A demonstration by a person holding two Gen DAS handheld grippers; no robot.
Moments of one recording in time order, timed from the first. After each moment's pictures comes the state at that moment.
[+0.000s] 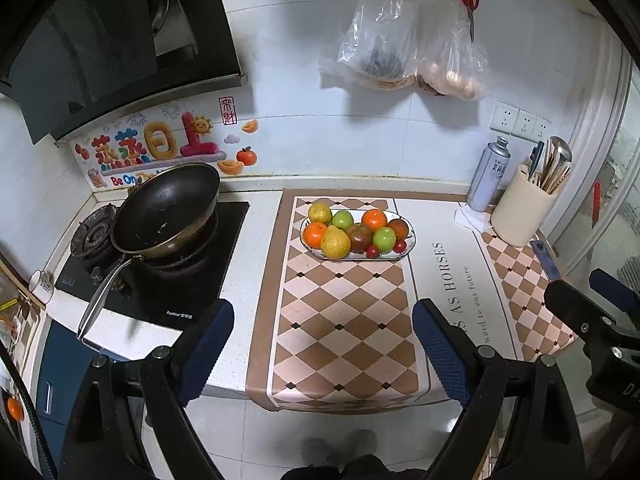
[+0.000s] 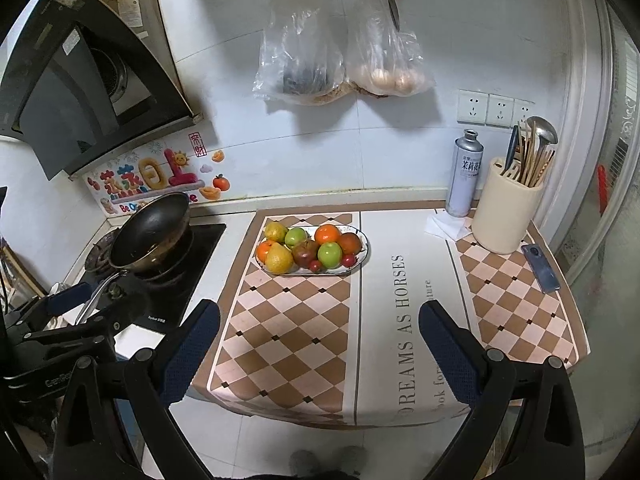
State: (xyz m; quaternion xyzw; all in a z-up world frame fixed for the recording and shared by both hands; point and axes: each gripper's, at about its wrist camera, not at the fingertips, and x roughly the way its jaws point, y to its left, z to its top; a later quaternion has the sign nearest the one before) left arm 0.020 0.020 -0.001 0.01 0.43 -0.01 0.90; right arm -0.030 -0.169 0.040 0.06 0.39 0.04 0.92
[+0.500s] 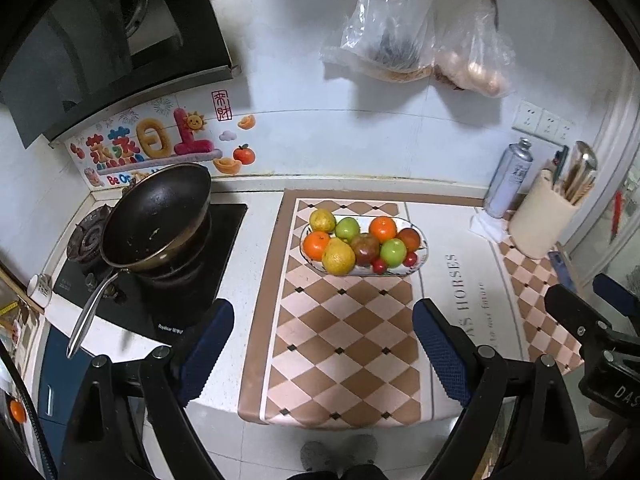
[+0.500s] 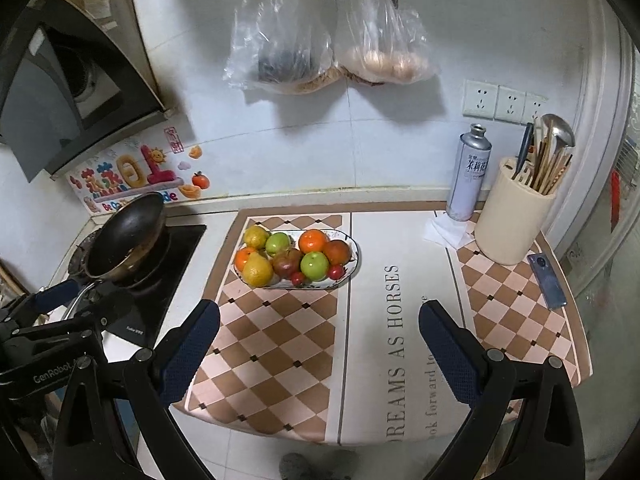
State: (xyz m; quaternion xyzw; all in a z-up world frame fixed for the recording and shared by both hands) left arm 0.094 -0.001 -0.019 0.01 0.46 0.01 0.89; right arm 0.059 -0.185 0.011 0.05 0.42 0.03 0.91
